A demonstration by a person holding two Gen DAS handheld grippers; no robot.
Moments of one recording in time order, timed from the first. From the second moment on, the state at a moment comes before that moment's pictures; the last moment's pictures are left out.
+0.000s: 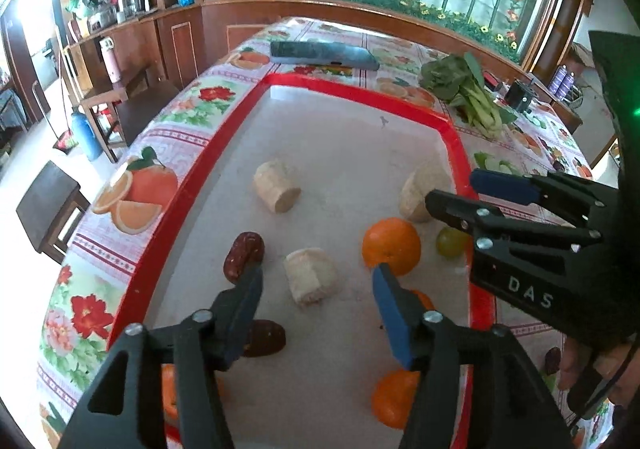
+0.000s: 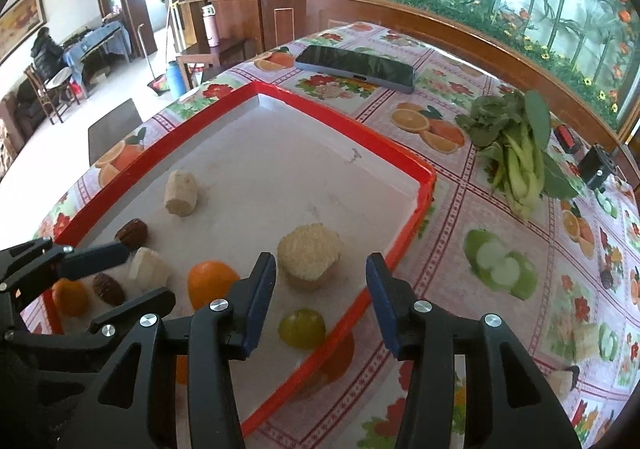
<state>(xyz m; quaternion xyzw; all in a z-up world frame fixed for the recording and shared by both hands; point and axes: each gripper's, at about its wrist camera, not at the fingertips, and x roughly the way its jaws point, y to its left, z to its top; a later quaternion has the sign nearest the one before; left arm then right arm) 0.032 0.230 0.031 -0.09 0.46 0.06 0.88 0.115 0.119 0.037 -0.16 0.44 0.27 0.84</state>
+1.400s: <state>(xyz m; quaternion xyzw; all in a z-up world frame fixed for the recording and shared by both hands) -0.015 0.033 0.028 -0.01 0.48 -0.05 0.87 0.039 -0.146 0.030 -0.05 0.47 0.13 0.87</state>
